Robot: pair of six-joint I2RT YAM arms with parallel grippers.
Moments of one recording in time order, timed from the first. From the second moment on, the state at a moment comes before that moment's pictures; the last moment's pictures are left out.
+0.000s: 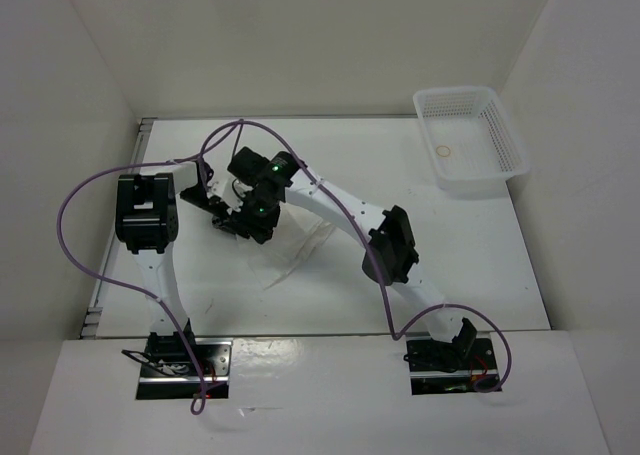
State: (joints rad) left arm 0.06 2.18 1.45 -0.98 0.82 0.38; right arm 0.96 2.38 2.43 -1.20 -0.27 -0.36
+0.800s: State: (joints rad) left arm 0.06 2.18 1.43 -0.98 0.84 0.38; right arm 0.96 2.33 2.31 -1.15 -0.09 -0.33
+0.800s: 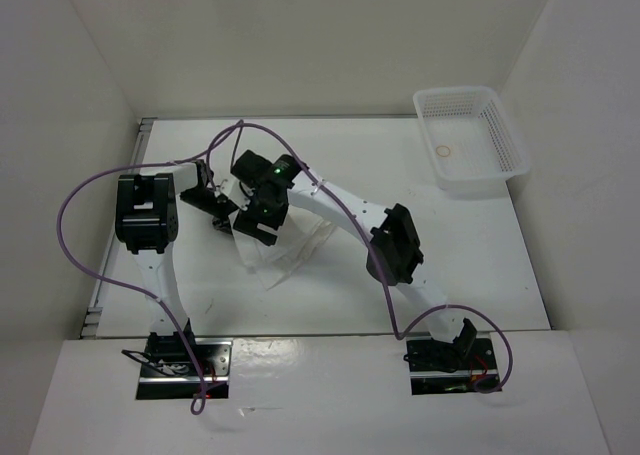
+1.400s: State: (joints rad) left arm 0.06 2.17 1.43 -0.97 0.84 0.36; right arm 1.05 2.47 2.53 -1.12 -0.07 -0.21
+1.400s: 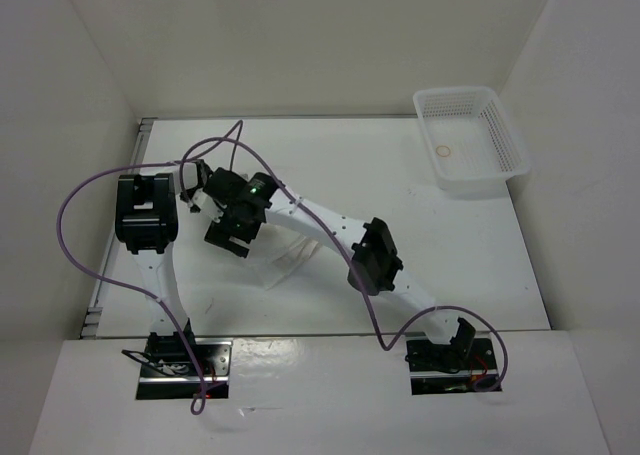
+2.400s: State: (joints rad) left arm 0.07 2.17 1.42 -0.97 0.87 0.39; right arm 1.10 2.63 2.61 -1.06 0.20 -0.09
